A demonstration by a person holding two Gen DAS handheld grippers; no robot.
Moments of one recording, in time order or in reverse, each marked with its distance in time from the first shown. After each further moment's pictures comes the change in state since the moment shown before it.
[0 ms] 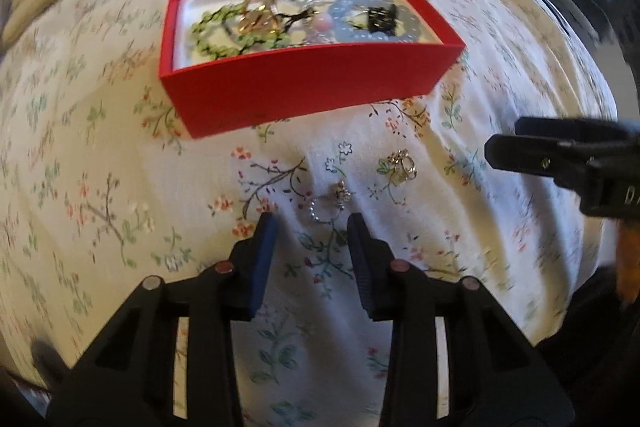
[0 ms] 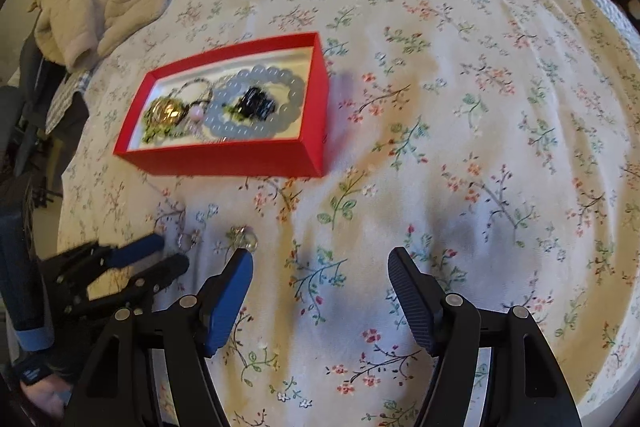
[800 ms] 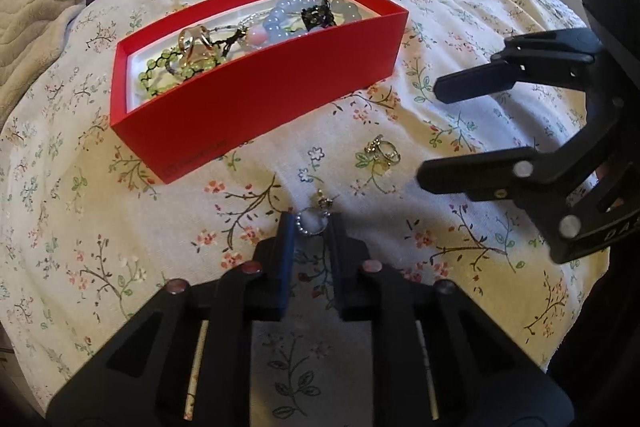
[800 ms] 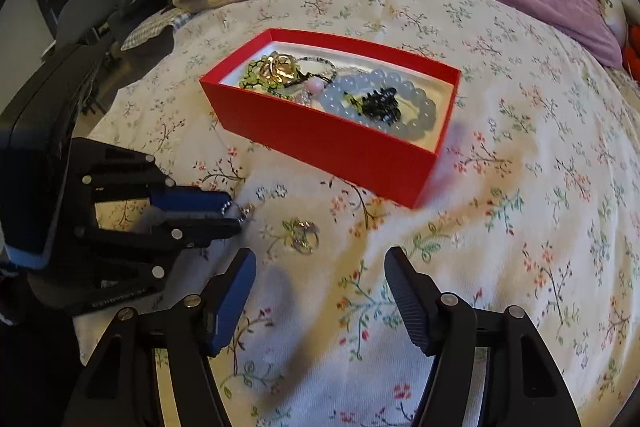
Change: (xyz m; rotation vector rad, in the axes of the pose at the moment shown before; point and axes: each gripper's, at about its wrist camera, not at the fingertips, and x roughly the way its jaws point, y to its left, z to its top) left arm 0.004 -0.015 -0.010 0.247 -0.099 0.018; right arm 0.017 0.038 -0.024 -0.430 -0.168 0.094
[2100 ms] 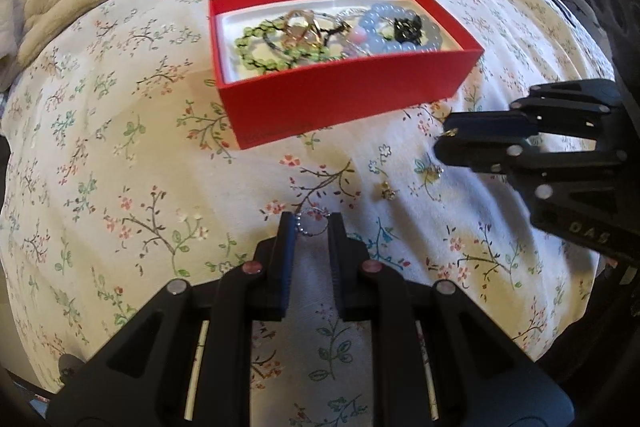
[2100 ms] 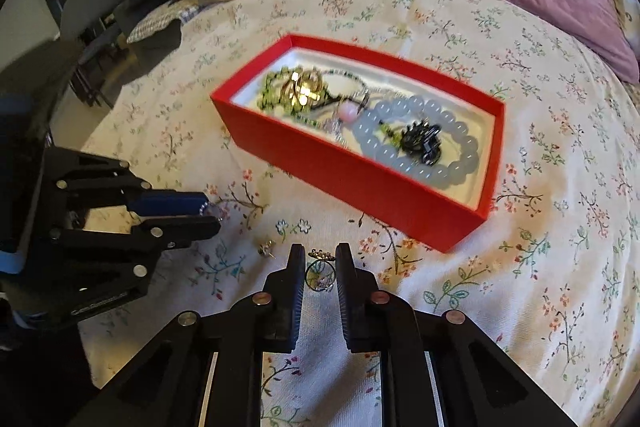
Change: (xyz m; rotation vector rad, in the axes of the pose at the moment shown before) left arm -0.023 0.037 0.004 -0.241 0.081 0.055; right arm 0.013 0.015 0.030 -0.019 0.024 0.028
